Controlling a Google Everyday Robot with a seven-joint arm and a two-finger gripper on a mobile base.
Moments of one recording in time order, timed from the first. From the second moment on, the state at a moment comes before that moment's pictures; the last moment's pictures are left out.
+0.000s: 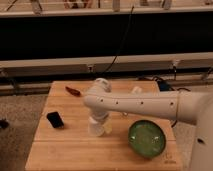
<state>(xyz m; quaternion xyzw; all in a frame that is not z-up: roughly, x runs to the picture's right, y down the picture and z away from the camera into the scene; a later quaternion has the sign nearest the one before) -0.022 0.184 0.752 -0.30 -0.12 -0.33 0.89</state>
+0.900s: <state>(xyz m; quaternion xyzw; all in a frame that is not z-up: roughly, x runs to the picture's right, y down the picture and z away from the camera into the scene) -0.044 0.180 0.763 -0.29 -0.15 -0.34 0.88</state>
